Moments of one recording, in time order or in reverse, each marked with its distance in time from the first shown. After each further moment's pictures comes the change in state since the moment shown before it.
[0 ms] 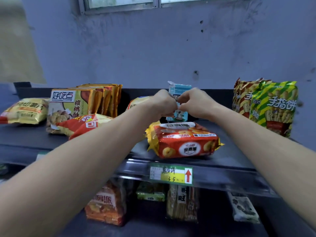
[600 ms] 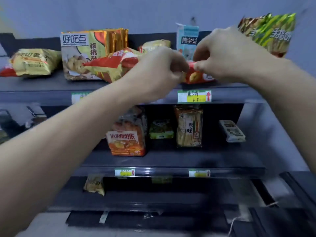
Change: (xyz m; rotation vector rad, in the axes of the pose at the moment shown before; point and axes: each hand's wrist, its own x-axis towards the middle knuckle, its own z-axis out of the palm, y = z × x) left_hand -0.197 -0.060 -0.086 0.362 -0.094 0.541; right_hand -0.169 -0.112 0.012 -0.488 0.169 -0.142
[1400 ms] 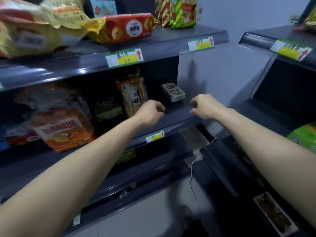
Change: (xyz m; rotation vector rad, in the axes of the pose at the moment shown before) left_hand -0.021 -0.026 0.223 -0.211 -0.527 -0.122; right_hand -0.194 0.119 0.112 0.014 -0.555 0.743
